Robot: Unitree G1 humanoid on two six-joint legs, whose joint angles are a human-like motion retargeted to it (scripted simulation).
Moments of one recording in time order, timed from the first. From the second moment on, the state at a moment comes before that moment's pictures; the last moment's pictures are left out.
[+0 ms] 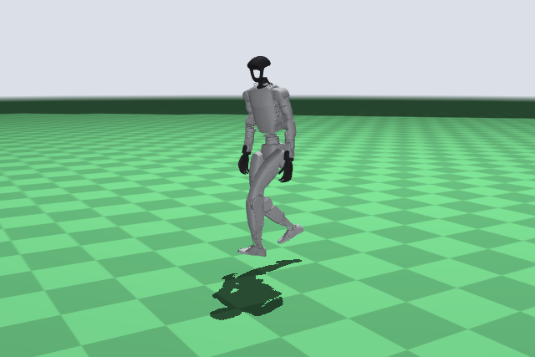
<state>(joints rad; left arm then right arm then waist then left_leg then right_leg) 0.01 0.17 -0.07 1.17 -0.26 -0.12 0.02 0.11 -0.24 0.15 1.18 0.14 -0.10 -0.01 0.11 -0.03 0.15 -0.78 -0.07 0.08 0.81 -0.41 0.06 -0.03 -0.12 -0.16 0.83 -0.50 0.13</state>
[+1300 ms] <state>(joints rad) 0.05 0.22 -0.12 1.13 -0.17 -0.11 -0.01 0.22 -0.29 0.10 1.11 0.22 -0.09 -0.04 0.08 0.01 0.14 -0.66 -0.15 -0.02 0.68 -0.37 0.01 0.03 0.00 -0.04 0.80 -0.56 0.08</state>
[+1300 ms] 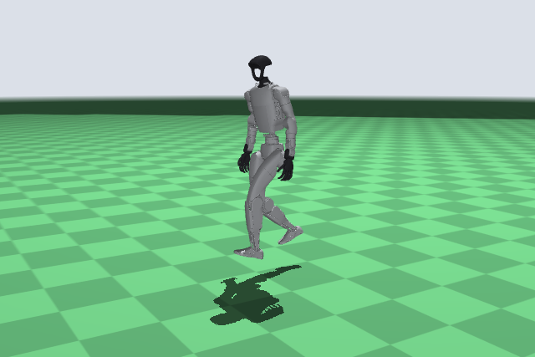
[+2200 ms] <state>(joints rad) -0.02 0.25 -0.16 1.18 -0.23 -0.14 0.01 0.32 -0.18 0.19 1.25 0.40 -0.11 -0.05 0.06 0.11 0.19 -0.48 0.07 -0.03 1.31 -0.50 0.00 -0.26 0.09 -0.15 0.68 -0.46 -0.03</state>
